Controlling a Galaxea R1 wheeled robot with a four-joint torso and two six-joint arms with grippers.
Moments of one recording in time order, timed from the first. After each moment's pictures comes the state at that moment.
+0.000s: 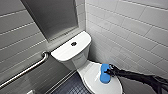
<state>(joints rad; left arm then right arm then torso) 1.48 2.79 -2.18 -0.02 -0.03 0.19 -0.43 2.77 -2.32 0.38 -0.18 0.19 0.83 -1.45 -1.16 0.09</state>
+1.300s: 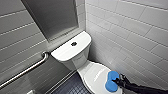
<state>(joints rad) 1.49 2.81 -2.18 -0.02 -0.03 0.19 -0.63 2.50 -2.01 0.45 0.09 0.23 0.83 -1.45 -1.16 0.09</state>
